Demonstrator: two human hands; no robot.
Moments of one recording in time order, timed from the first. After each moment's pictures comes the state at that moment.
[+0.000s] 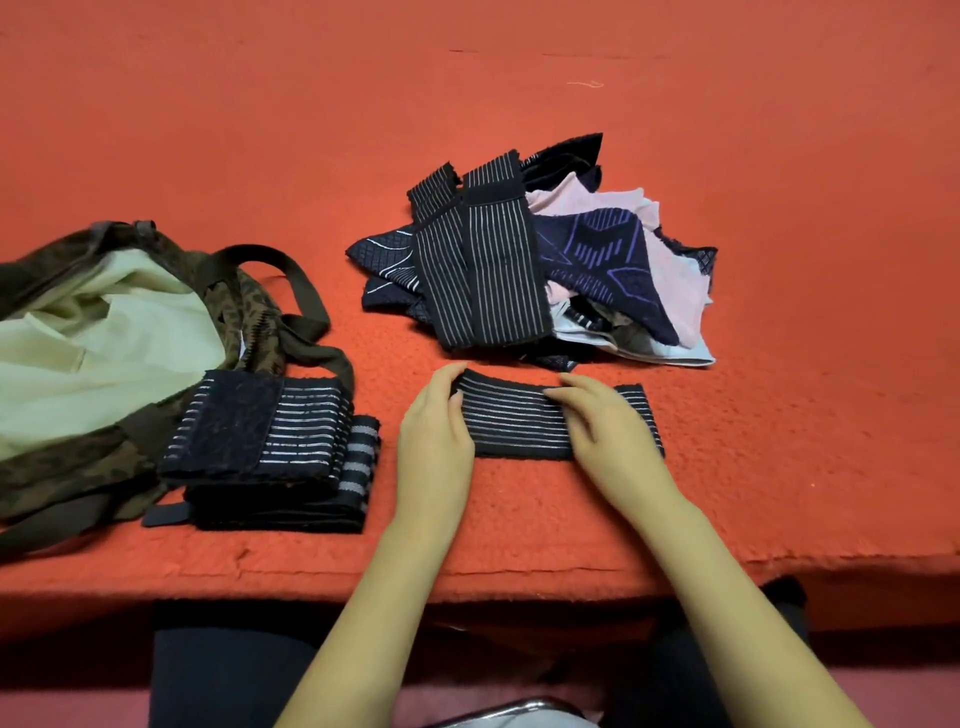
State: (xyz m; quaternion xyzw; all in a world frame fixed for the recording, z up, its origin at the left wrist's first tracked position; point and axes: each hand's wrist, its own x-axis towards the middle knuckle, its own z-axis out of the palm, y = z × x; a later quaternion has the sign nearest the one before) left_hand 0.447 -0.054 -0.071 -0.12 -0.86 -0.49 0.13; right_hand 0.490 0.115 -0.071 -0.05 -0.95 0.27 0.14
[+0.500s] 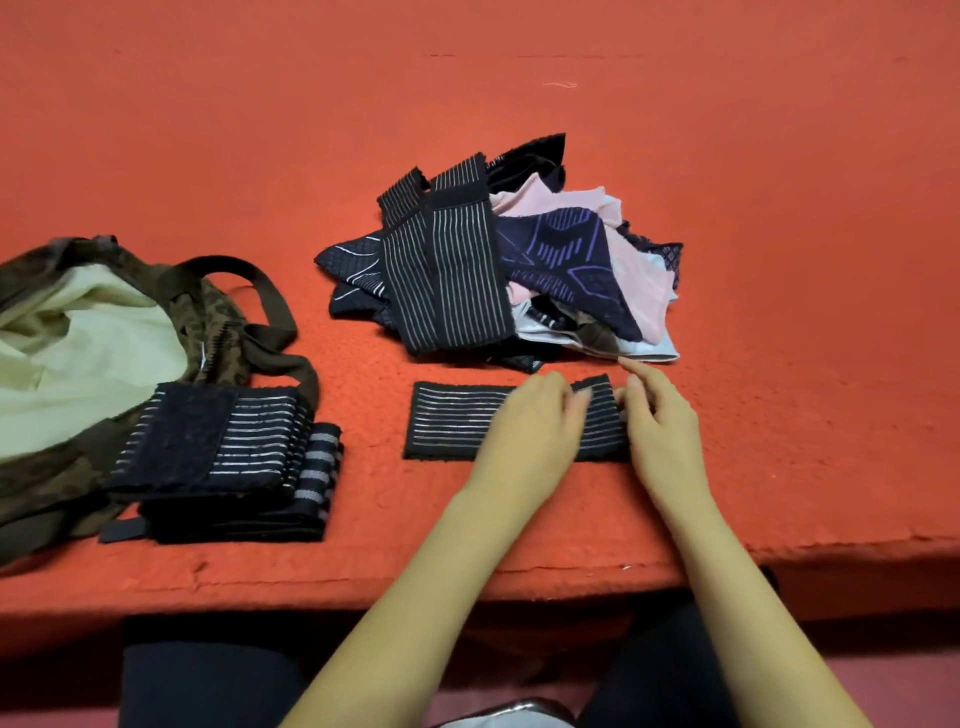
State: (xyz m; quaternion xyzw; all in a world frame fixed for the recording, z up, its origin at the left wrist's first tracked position) left_hand 0.471 0.031 -0.036 -0.30 -0.88 -0.37 -0.01; right_hand 0.516 0.166 -0.068 -0.21 -0.83 0.45 0.26
